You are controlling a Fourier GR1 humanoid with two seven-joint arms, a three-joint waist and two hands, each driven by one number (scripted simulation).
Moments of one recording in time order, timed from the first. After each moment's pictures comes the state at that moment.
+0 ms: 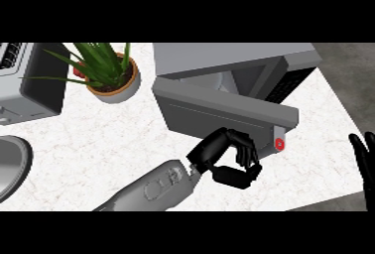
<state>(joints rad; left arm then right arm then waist) -0.70 0.00 -0.89 -1.02 0.35 0.24 -0.25 0.30 -0.42 0.06 -2.02 -0.44 0.11 -0.48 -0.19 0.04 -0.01</state>
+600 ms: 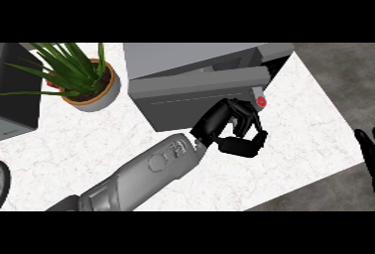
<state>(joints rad) -0.90 0.01 -0.85 -0.92 0.52 0.33 -0.29 0.25 -0.48 0.05 -2.10 -0.50 0.15 -0.42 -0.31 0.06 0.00</state>
